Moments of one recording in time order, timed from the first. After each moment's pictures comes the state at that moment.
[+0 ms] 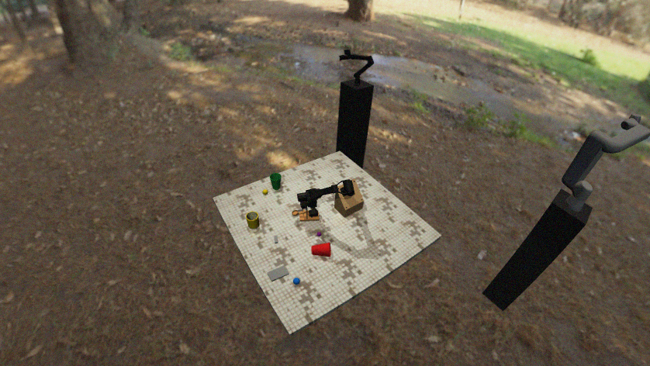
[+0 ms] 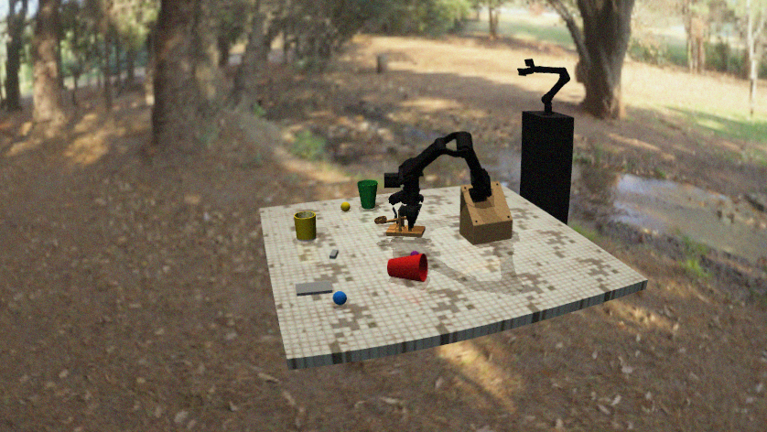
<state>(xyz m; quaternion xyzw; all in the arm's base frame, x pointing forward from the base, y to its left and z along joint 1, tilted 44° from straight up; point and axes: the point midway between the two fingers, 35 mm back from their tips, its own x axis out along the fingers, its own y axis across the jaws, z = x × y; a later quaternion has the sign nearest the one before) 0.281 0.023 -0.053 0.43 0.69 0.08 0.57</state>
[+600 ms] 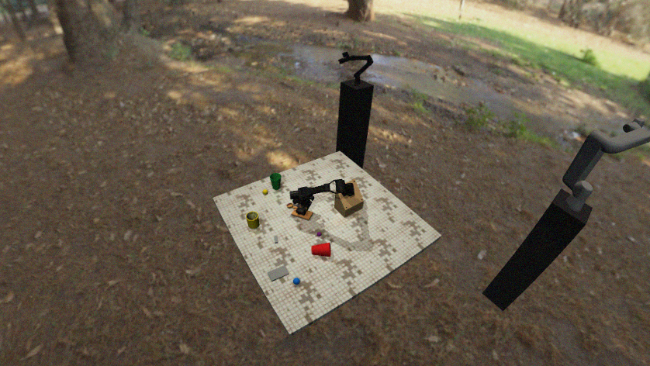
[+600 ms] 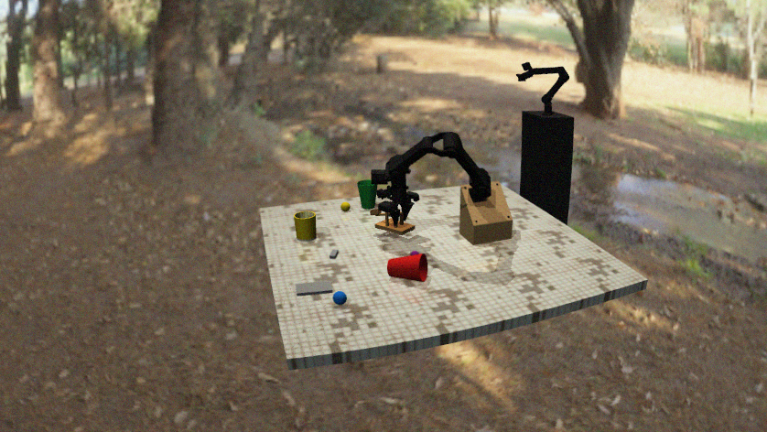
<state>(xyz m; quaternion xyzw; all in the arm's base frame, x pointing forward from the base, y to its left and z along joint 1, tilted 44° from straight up) 0.321 -0.009 -0.071 0.56 0.69 -0.09 0.45</state>
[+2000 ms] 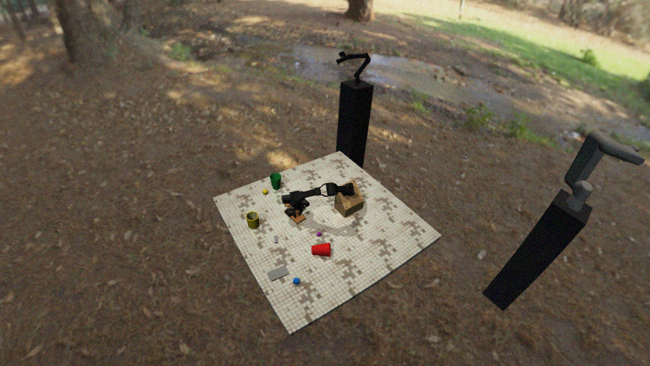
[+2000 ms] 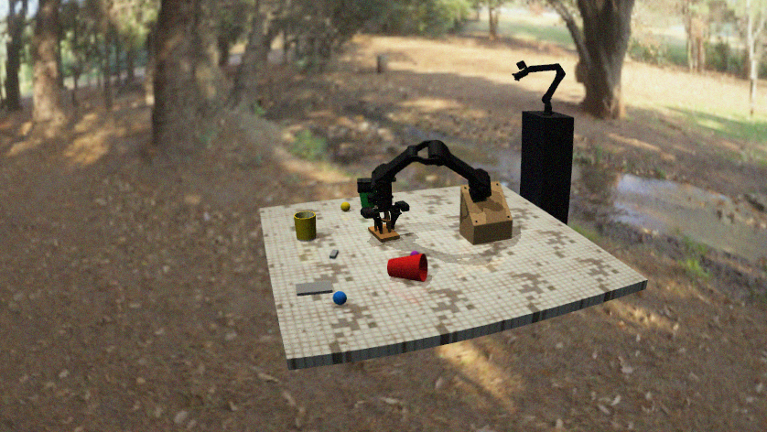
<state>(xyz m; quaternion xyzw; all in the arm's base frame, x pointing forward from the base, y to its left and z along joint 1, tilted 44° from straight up) 0.370 -0.011 -0.119 0.64 0.65 -0.24 0.32</state>
